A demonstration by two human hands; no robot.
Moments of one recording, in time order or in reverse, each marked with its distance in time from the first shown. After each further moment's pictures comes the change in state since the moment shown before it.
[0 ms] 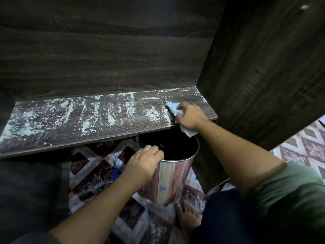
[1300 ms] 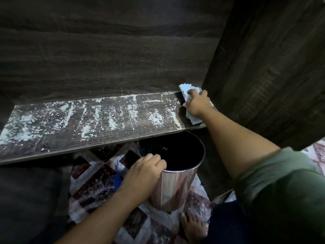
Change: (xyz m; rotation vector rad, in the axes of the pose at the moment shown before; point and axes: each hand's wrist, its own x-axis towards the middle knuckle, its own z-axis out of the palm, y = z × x) left_hand -0.006 -0.005 0.006 0.086 0.130 0.073; right_hand 0.056 0.002 -0.010 0.075 0.046 0.169
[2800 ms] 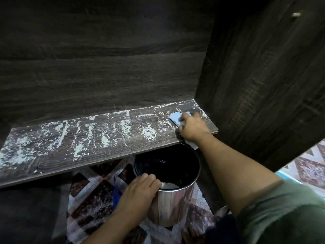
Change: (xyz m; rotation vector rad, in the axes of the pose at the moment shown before) left_hand 0.000 0.005 0.016 0.087 -0.013 0.014; right_hand -0.023 0.025 0.011 -0.055 0.004 -0.100
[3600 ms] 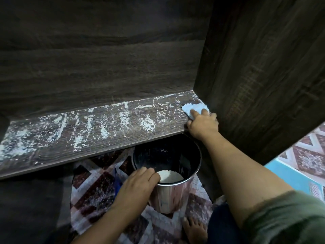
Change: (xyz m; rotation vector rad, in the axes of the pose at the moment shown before) left_hand -0.012 0.006 -0.005 -0.018 -0.019 0.005; right_hand -0.021 0.025 0.004 -0.187 0.004 0.167
